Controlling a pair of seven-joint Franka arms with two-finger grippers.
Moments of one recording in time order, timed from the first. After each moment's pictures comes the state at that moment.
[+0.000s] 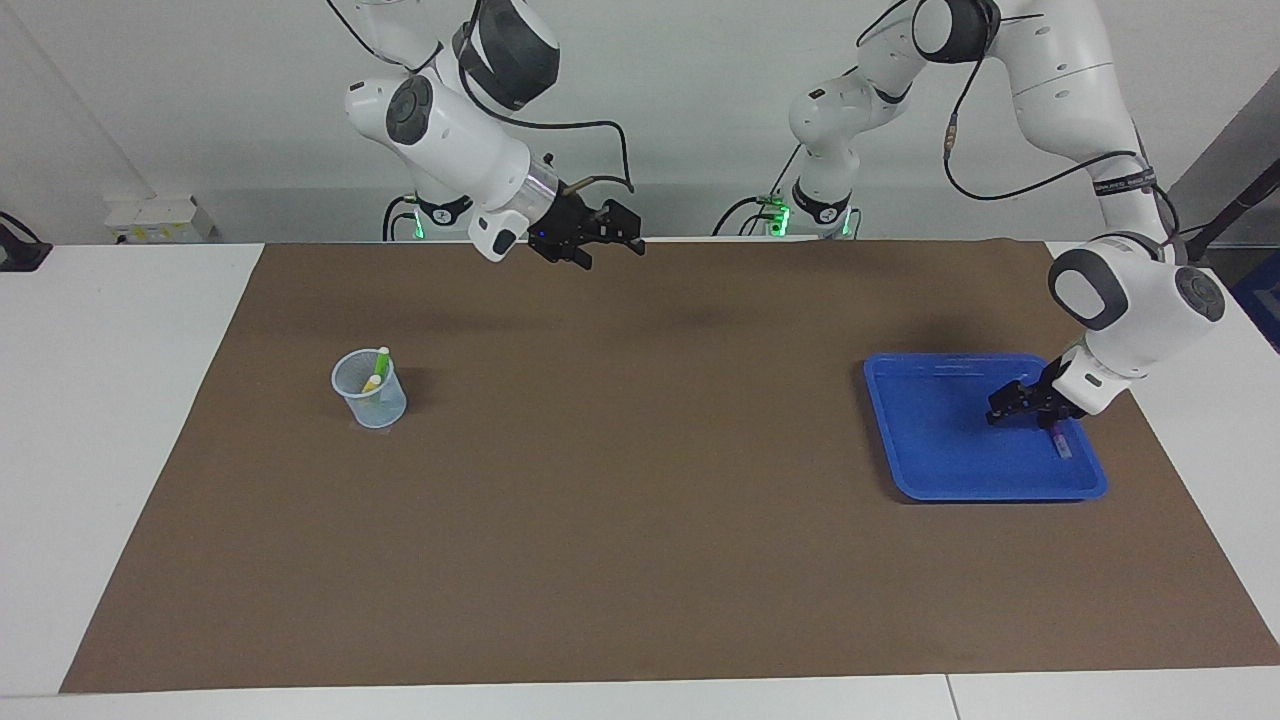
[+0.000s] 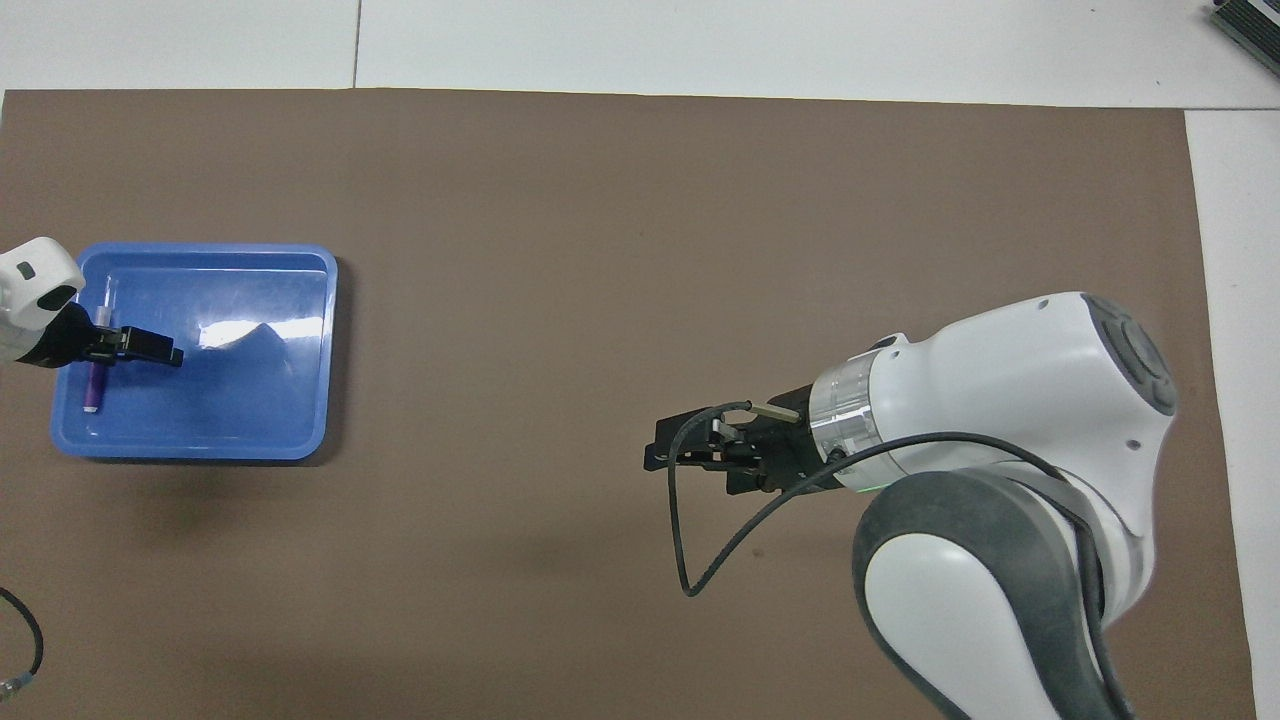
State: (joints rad) left arm 0.37 0.39 -0.10 -1.85 -0.09 2.12 0.43; right arm 0.23 -0.08 0.18 -2.01 0.72 1.93 0.35
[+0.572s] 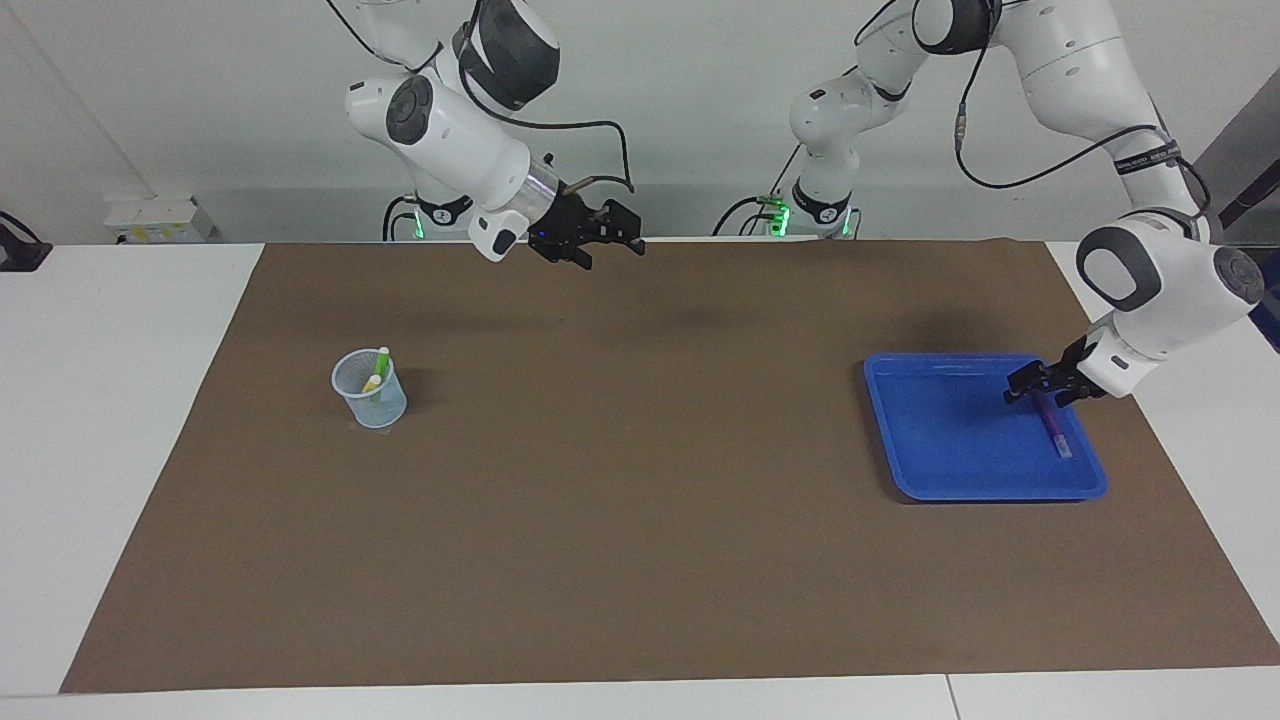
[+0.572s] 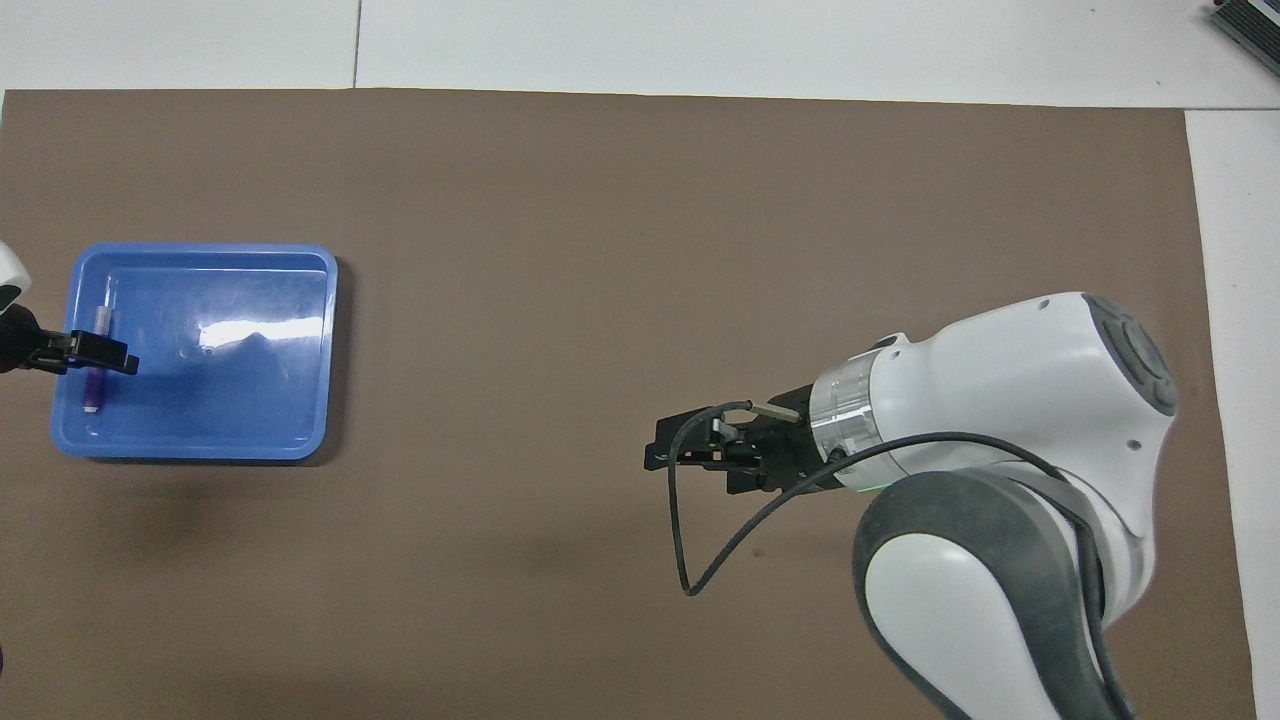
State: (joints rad) left arm 0.40 0.36 -0.07 -1.81 -0.05 2.04 0.43; right arm 0.23 -0.08 0.18 -2.01 0.72 1.93 0.35
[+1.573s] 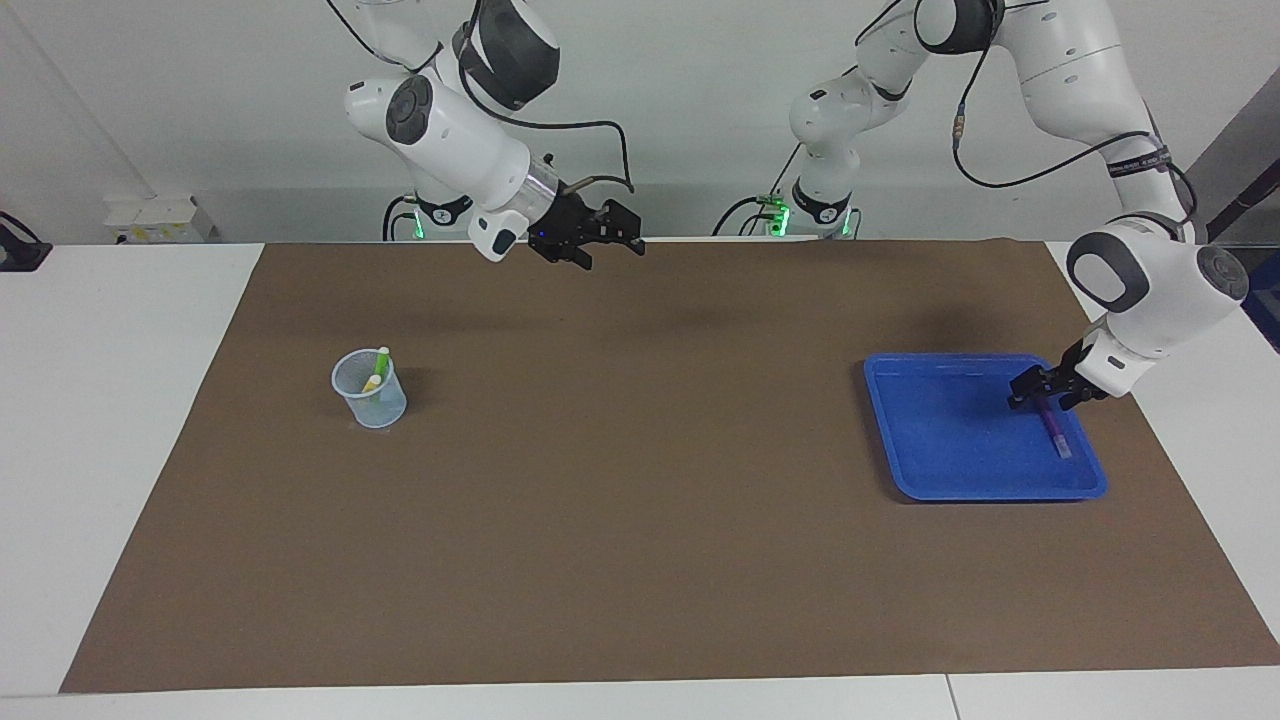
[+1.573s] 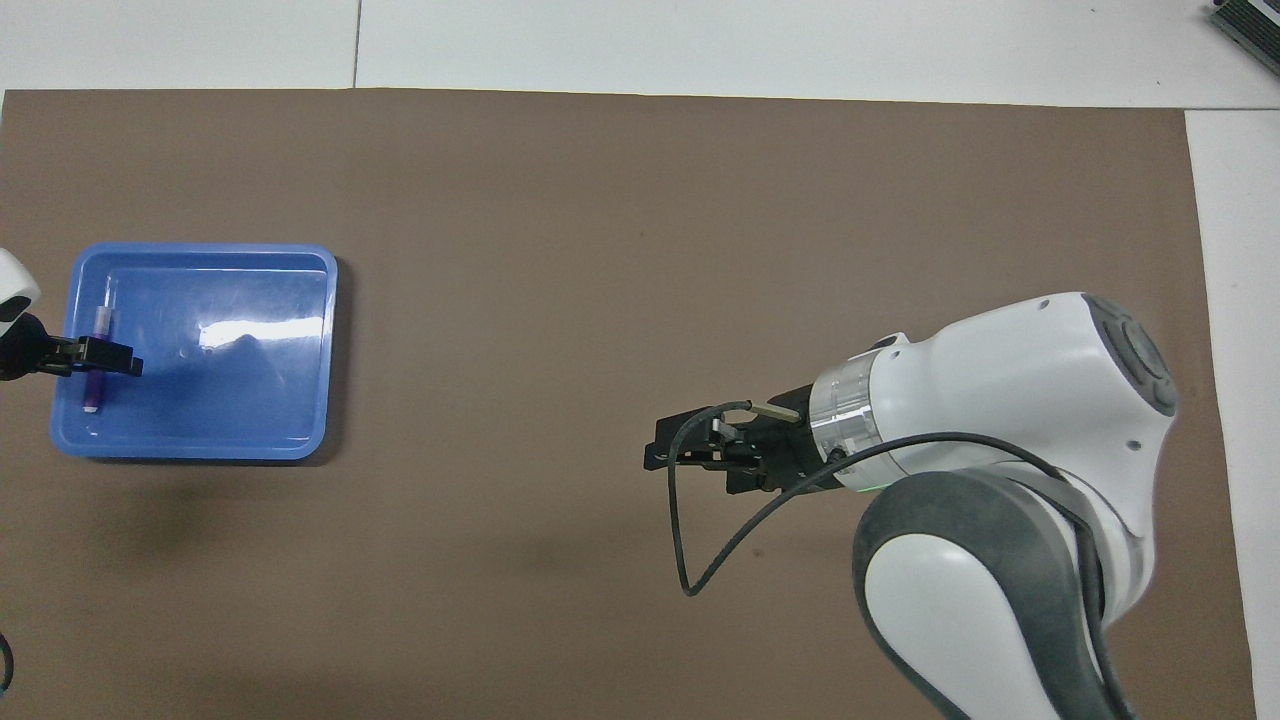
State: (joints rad) left arm 0.40 0.36 -0.07 -1.90 -0.05 2.20 0.43; right arm 0.23 -0.08 0.18 -2.01 0.72 1.93 0.35
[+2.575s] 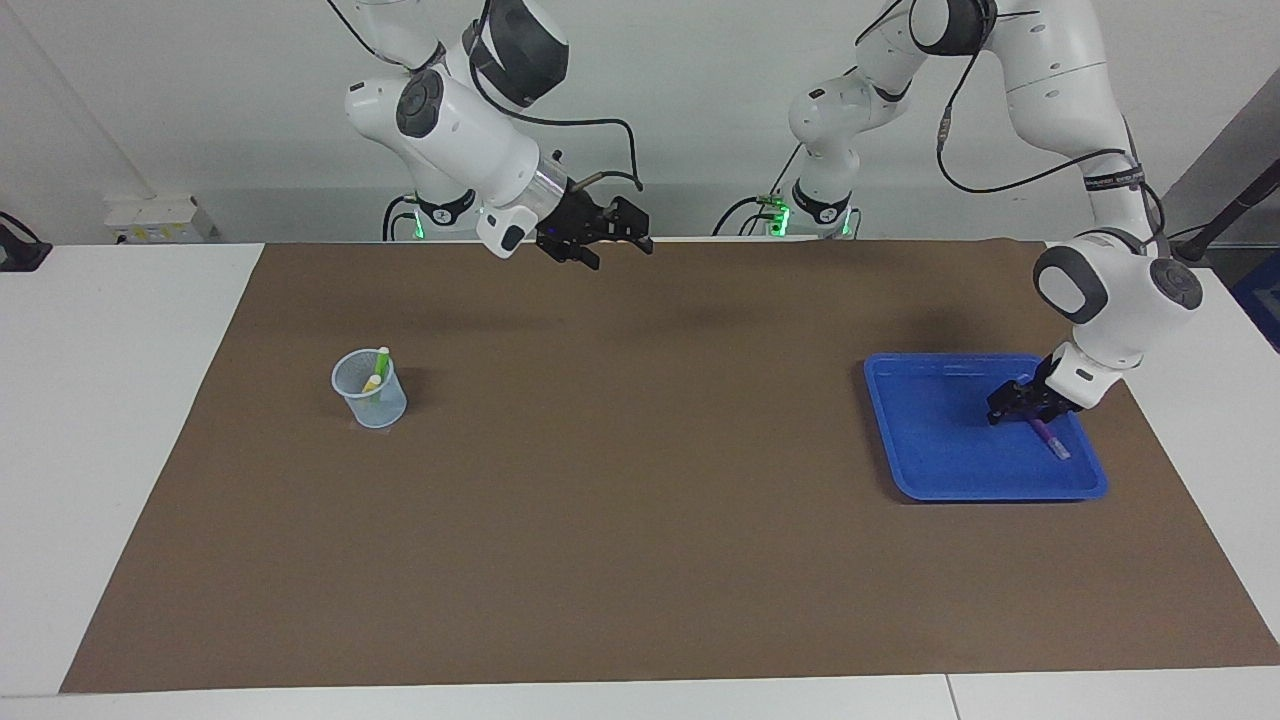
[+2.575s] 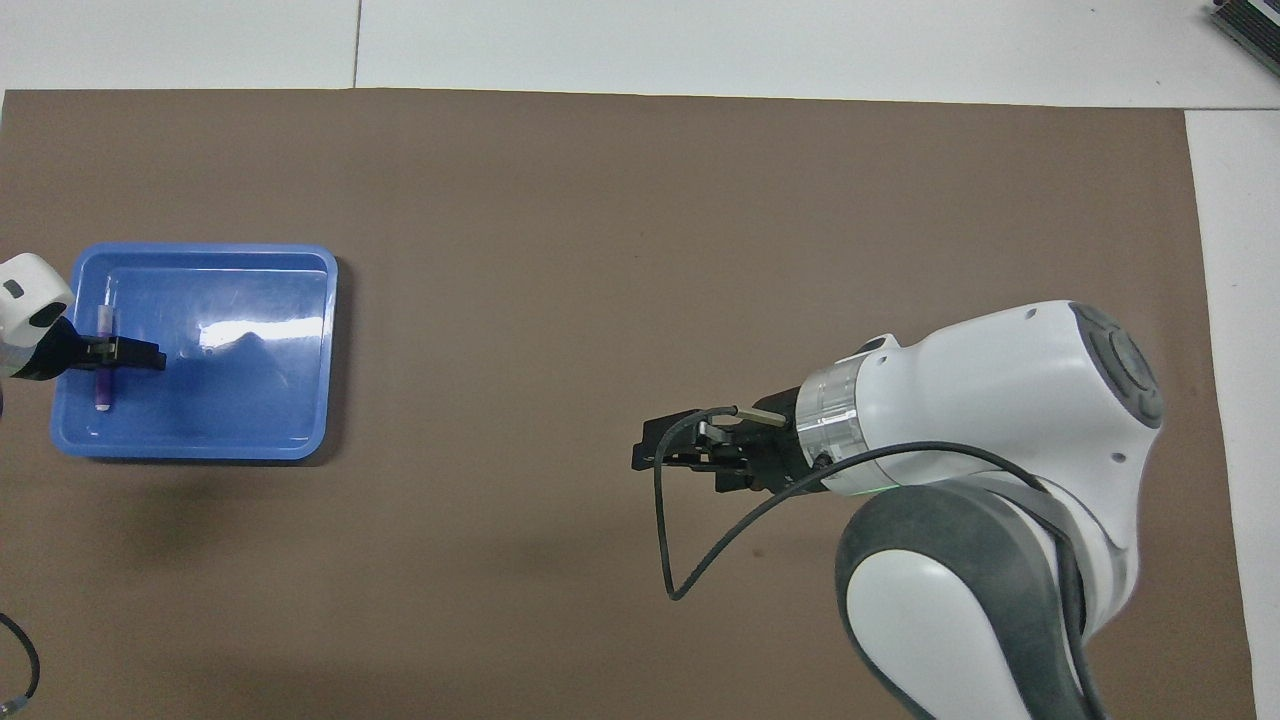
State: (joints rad) left arm 0.36 0.36 -0.08 -1.96 -0.05 2.31 0.35; right arm 0.26 -0.08 0.18 -2.01 0.72 1.97 0.35
